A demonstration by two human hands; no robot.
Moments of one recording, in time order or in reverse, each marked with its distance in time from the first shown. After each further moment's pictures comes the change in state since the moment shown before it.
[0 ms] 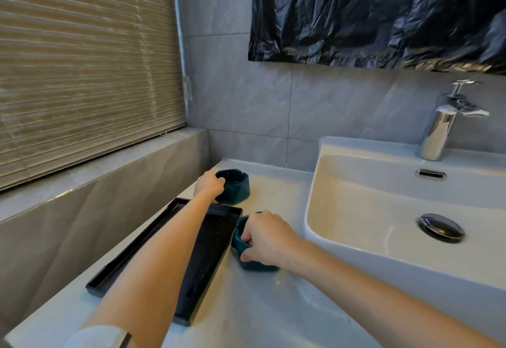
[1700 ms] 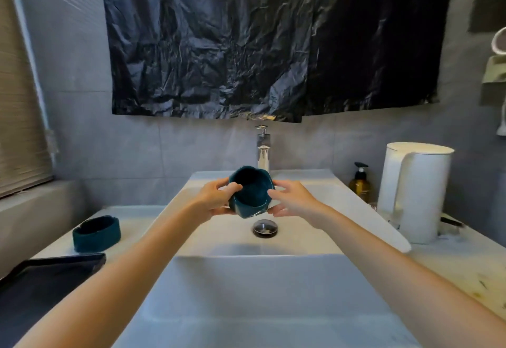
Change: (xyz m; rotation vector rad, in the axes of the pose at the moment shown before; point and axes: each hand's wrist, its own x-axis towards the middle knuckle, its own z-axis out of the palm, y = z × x) left_hand -0.229 0.253 0.060 -0.686 -0.646 0.372; right_hand -0.208 0.222 -0.145 0.888 0.480 0.483
